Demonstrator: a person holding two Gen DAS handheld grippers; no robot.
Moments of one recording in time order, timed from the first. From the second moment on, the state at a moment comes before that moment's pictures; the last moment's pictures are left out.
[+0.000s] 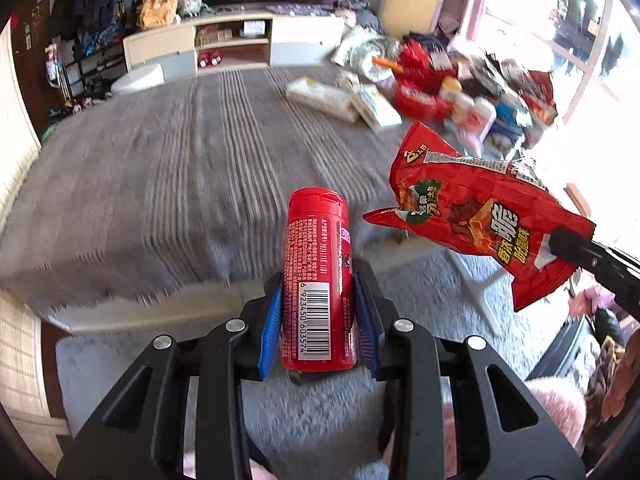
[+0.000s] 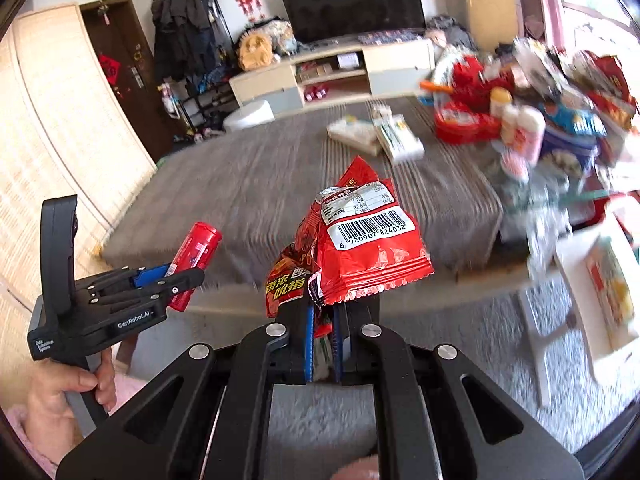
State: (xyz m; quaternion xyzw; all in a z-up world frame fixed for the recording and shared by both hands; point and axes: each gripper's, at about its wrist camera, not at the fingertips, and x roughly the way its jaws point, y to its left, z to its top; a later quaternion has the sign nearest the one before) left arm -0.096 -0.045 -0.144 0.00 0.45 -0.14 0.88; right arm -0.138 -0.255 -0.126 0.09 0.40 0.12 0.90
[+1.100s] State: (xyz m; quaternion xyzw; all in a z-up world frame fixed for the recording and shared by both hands) left arm -0.024 -0.069 -0.355 0.00 0.61 -0.15 0.78; right arm -0.020 -0.213 -0.332 0.11 0.59 0.10 0.80
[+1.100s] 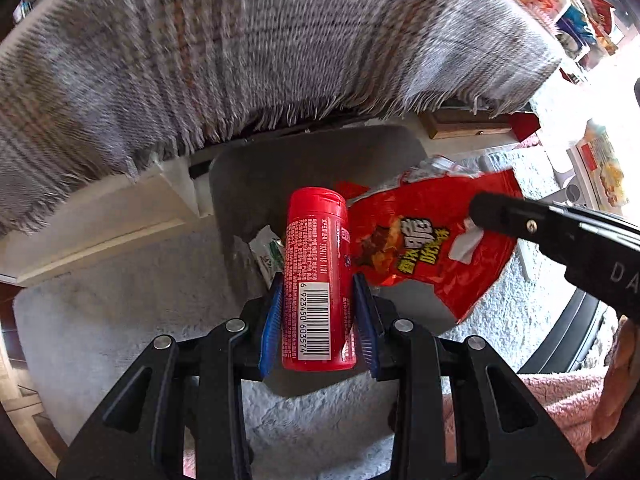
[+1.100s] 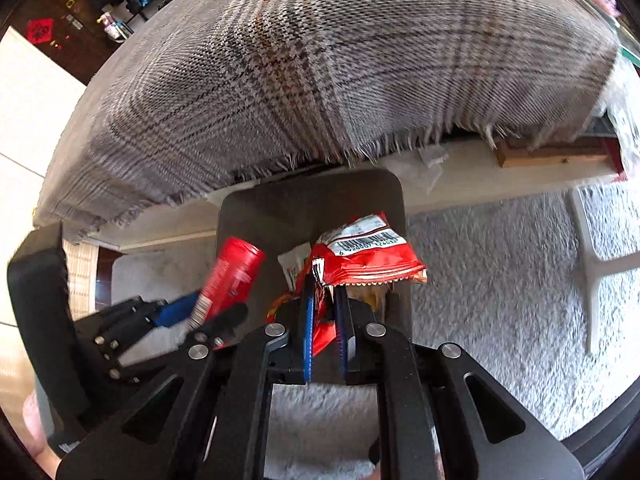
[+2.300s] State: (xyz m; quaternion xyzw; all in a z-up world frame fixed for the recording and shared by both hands) left arm -0.015 -0.057 -0.266 0.01 0.55 -0.13 0.82; right arm -0.011 -0.258 -0.243 0.13 0.47 0.04 0.87
